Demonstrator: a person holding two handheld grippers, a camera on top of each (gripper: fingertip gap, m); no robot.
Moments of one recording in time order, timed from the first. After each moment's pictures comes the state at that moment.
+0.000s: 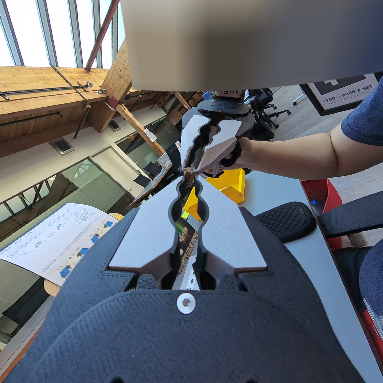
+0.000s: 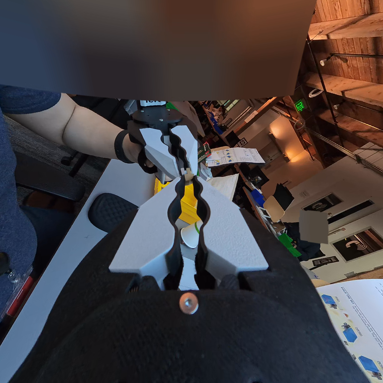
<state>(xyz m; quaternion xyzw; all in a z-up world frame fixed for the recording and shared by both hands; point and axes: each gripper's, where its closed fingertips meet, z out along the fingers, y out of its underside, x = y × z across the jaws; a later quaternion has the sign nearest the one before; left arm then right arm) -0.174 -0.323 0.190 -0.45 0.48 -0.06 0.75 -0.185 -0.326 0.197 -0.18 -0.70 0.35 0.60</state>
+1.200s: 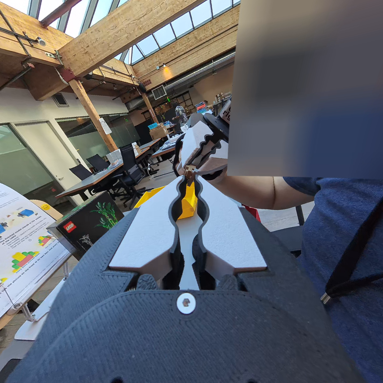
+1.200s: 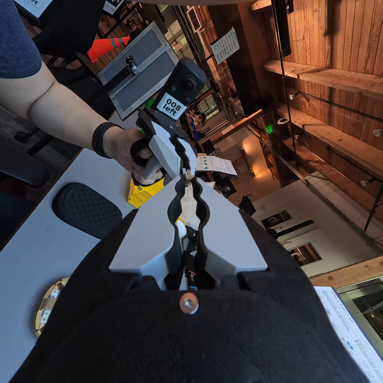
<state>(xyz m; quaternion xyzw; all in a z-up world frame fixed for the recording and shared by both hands) -0.172 -0.331 0.186 -0.50 0.44 -0.25 0.71 -0.182 -0.334 0.196 -0.11 -0.68 0.28 0.67</state>
